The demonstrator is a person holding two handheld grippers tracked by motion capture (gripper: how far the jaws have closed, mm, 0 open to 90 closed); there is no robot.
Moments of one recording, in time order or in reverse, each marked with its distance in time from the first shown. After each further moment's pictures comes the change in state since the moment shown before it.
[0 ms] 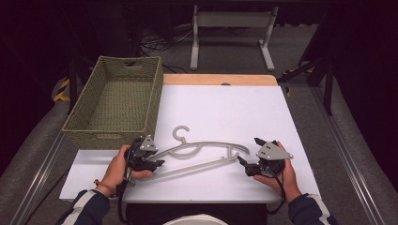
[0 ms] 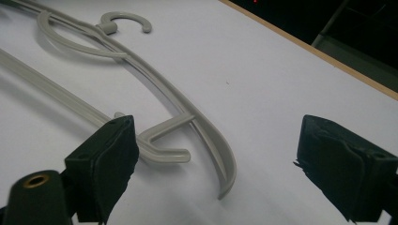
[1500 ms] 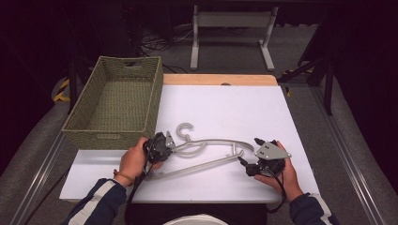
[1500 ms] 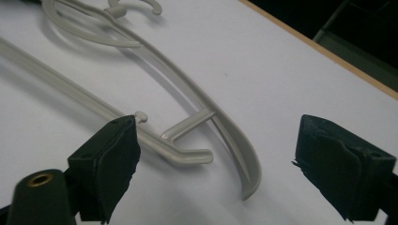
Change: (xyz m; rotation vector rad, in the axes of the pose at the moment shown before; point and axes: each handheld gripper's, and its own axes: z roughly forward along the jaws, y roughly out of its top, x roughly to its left) left arm -0.015 0.045 0.021 0.139 0.129 0.160; right arm -0.003 0.000 0.000 0.034 -0.008 -0.031
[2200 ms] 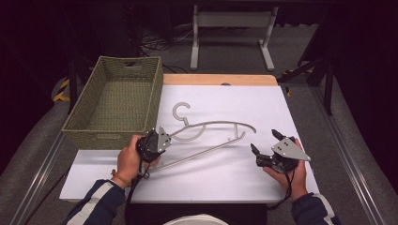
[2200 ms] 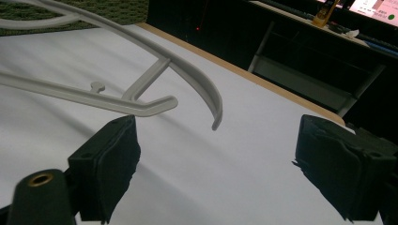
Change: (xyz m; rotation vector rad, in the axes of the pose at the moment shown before) left arm -0.006 -0.005 -0.037 -0.261 0.281 0.018; right arm -0.020 0.000 -0.023 -0.143 -0.217 0.096
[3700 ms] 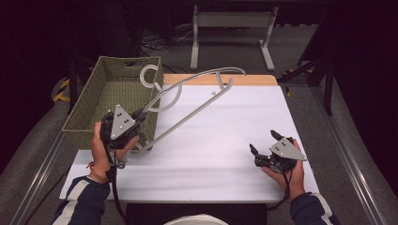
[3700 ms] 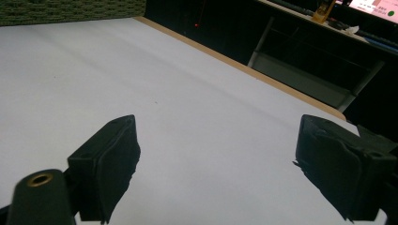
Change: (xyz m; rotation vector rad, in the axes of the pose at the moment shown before) left arm 0.064 -0.002 -0.082 -0.277 0.145 -0.249; right arm 0.002 -0.006 0.006 0.013 -0.004 -0.005
